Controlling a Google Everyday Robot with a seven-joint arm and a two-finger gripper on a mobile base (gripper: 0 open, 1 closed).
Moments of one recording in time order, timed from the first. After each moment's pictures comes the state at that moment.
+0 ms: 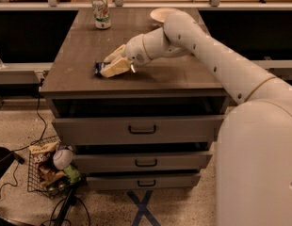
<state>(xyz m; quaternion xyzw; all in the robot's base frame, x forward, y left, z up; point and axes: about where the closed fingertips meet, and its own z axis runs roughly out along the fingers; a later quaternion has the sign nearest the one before) 0.719 0.110 0.830 -0.59 0.61 0.32 0.42</state>
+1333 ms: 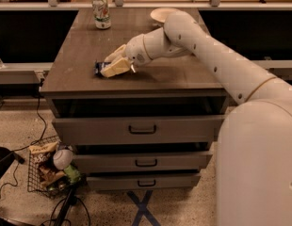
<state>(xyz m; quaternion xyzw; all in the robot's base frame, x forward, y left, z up) 0.719 0.110 0.831 -0.59 0.61 0.32 0.42</state>
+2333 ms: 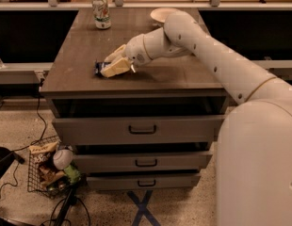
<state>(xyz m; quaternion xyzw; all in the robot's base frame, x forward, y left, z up) 0.719 0.110 0.831 -0.59 0.61 0.32 0.42</state>
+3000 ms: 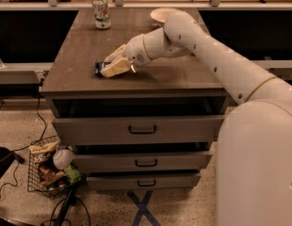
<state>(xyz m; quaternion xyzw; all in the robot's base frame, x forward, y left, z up) 0.719 0.110 0.831 -0.59 0.61 0.32 0.42</state>
